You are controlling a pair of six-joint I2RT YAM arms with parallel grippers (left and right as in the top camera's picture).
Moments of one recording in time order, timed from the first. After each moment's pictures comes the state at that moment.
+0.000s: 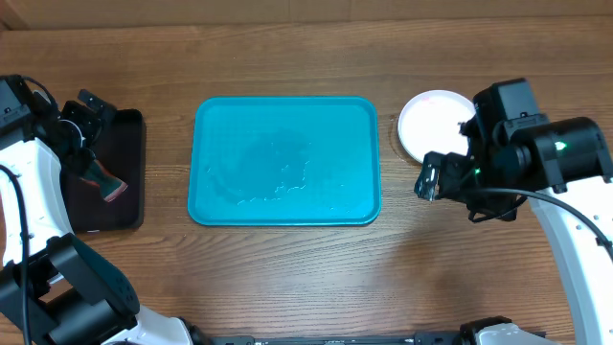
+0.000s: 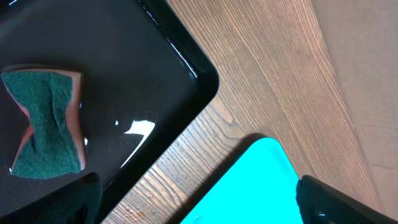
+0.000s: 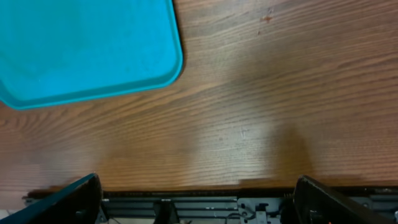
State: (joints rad) left arm 0.54 1.75 1.47 -0.76 0.32 -0.55; right arm 0.21 1.38 1.55 -1.59 -0.17 0.42
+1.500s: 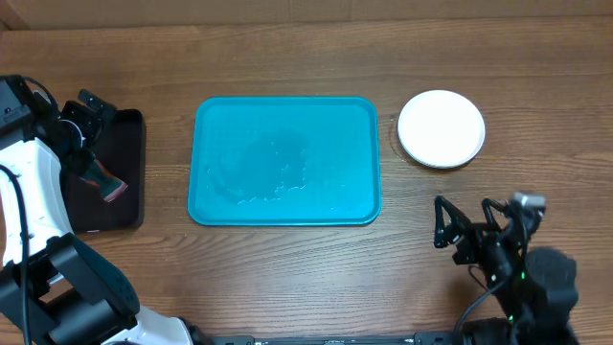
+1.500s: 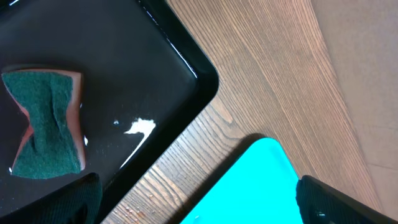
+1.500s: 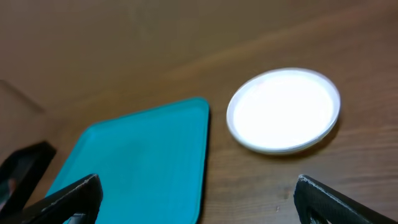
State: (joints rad) left arm 0.54 1.75 1.47 -0.76 0.32 -0.55; right arm 0.07 0.26 0.47 -0.53 -0.16 0.38
